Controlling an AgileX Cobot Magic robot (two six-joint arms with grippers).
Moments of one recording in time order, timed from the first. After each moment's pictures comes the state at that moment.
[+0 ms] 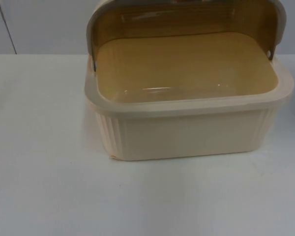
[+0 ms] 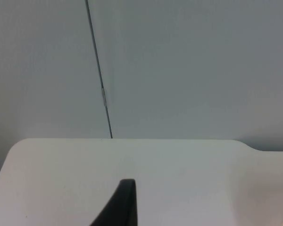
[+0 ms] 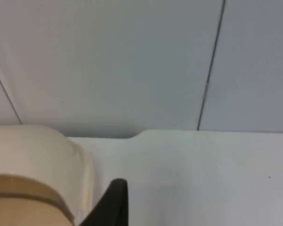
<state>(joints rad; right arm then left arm) 0.03 1.22 -1.20 -0.03 0.52 0.01 -0.05 1.28 -1.11 0.18 0.35 -0.21</state>
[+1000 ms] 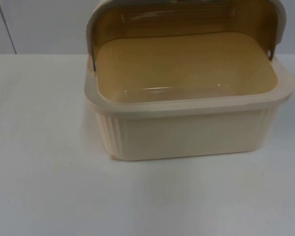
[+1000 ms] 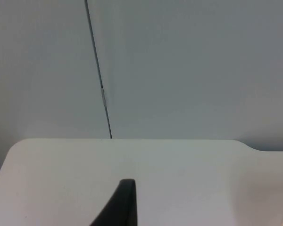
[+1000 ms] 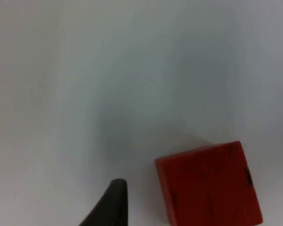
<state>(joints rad) -0.30 1.86 -1.15 0.29 0.42 -0.62 -0.05 1.28 -1.11 0.17 0.35 -0.21</state>
